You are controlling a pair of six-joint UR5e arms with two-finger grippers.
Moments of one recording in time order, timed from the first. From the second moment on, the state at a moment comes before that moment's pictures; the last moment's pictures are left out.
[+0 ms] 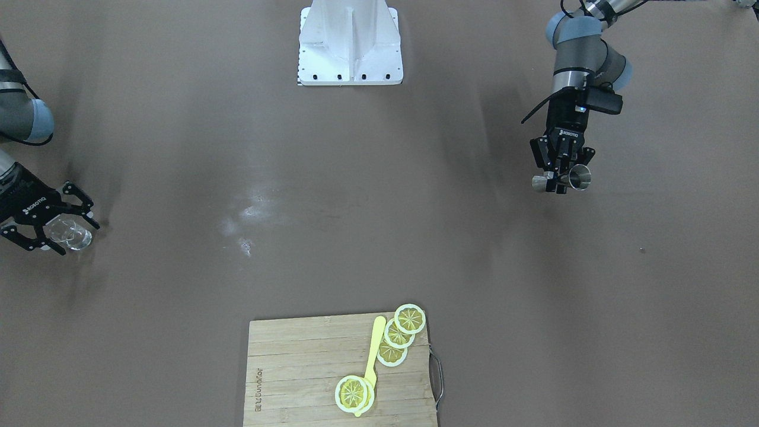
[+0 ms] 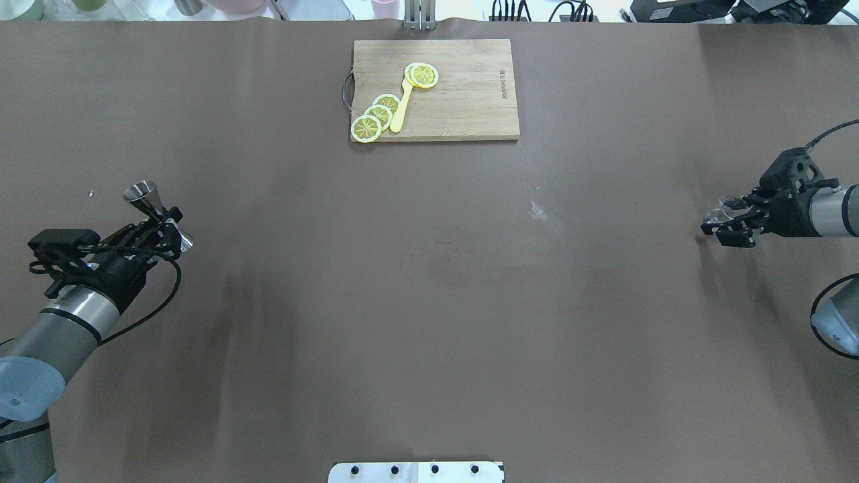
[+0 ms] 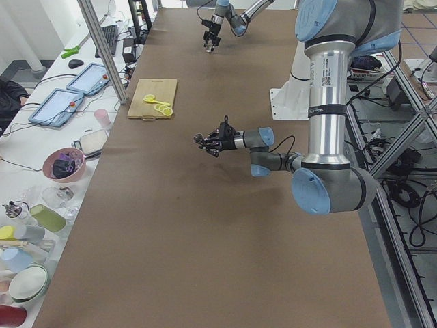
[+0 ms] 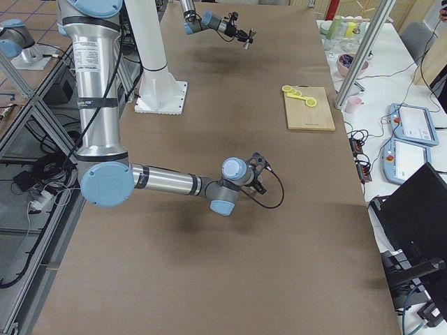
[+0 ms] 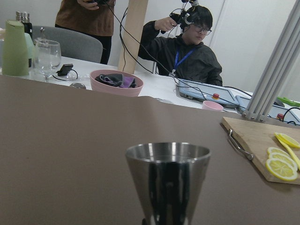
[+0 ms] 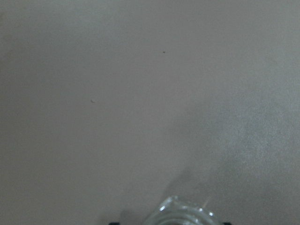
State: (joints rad) left arm -0.34 -1.53 -1.68 -2.87 -0.79 -1.15; right arm 0.95 -1.53 1.26 -0.17 2.08 0.35
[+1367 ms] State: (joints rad) left arm -0.52 -1.87 -1.59 -2.83 -1.22 -0.57; right arm 1.03 -1.51 1.41 -0.18 2.26 0.14
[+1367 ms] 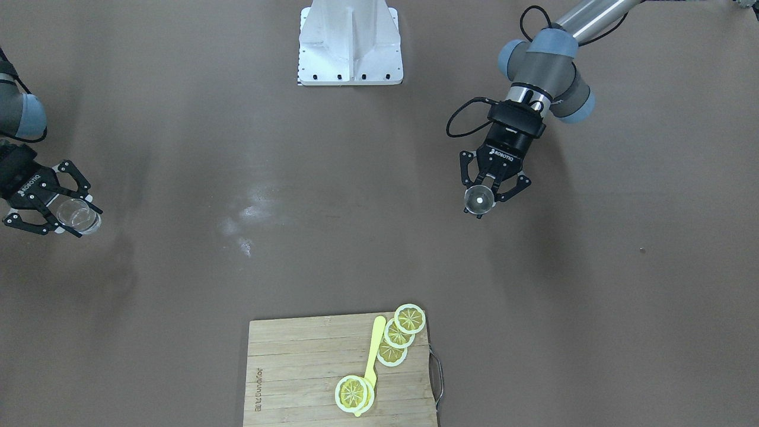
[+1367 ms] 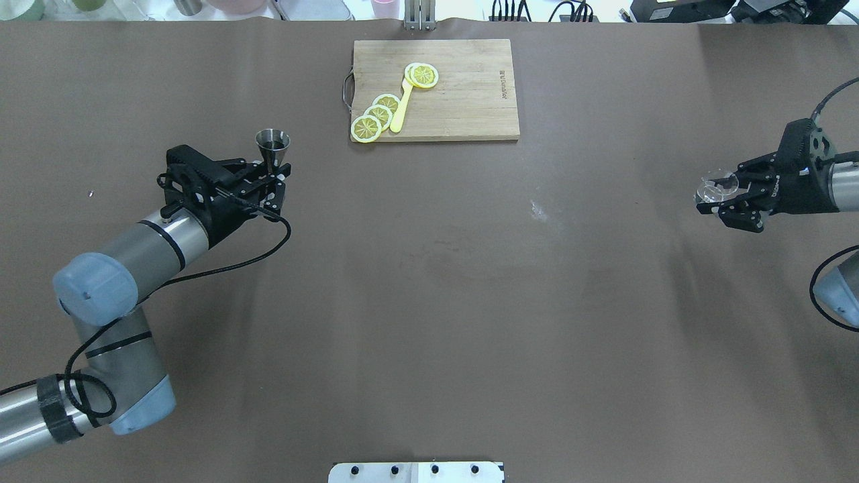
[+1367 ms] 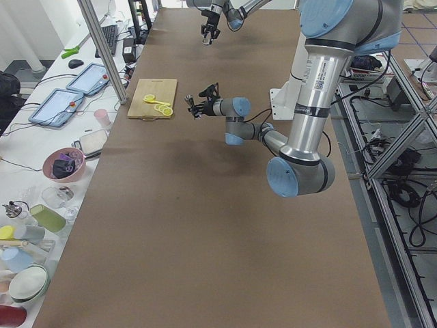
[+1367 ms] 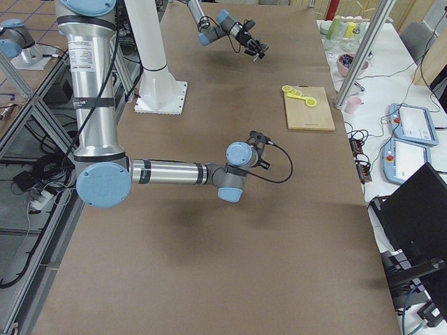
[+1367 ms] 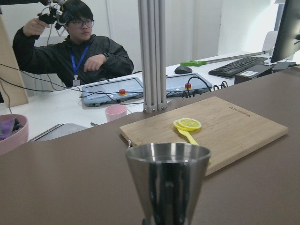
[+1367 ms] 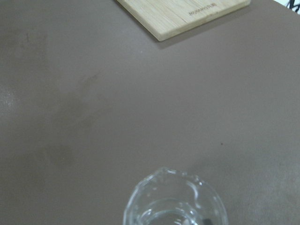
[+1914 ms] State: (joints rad) left arm -0.57 -2.06 -1.45 -2.83 -1.47 -0.42; right arm 1.02 -1.46 1.51 -0.31 2.27 0.09
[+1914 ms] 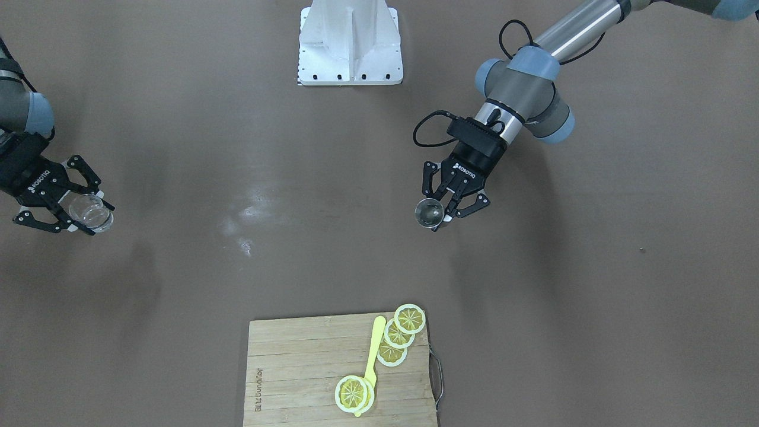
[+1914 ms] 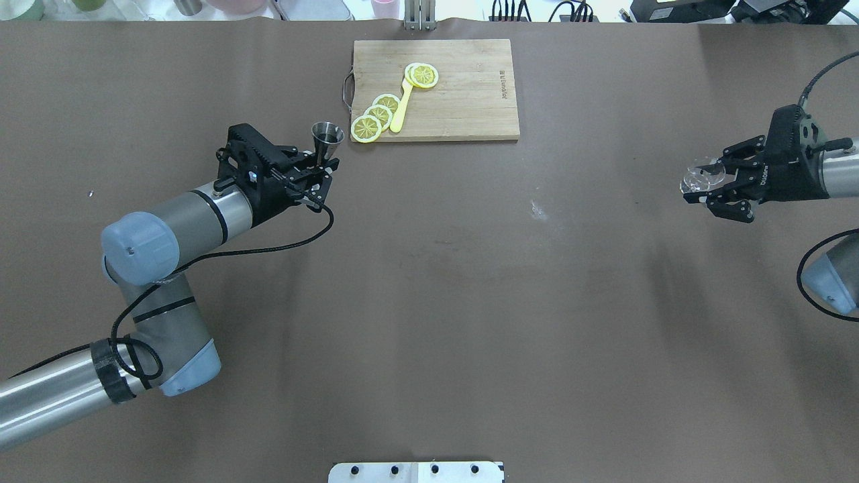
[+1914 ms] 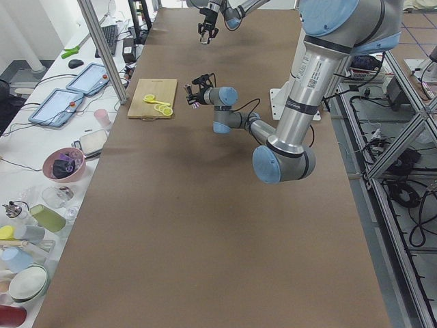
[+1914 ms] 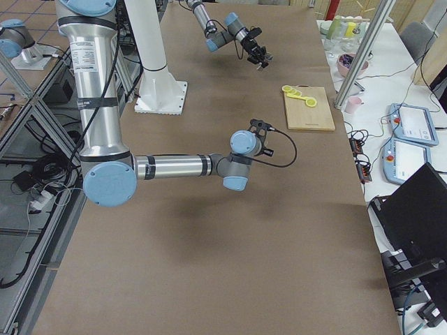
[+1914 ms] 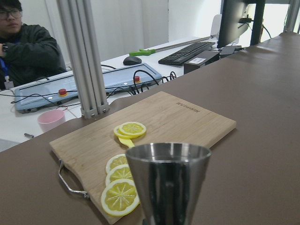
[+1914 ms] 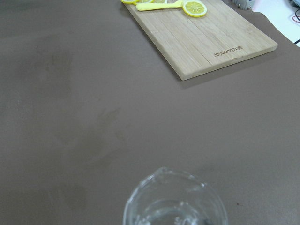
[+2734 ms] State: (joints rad) left arm -0.59 -2.25 -1.31 -2.84 -1.75 -0.19; right arm 0.95 -1.30 1.60 -0.58 2.27 0.08
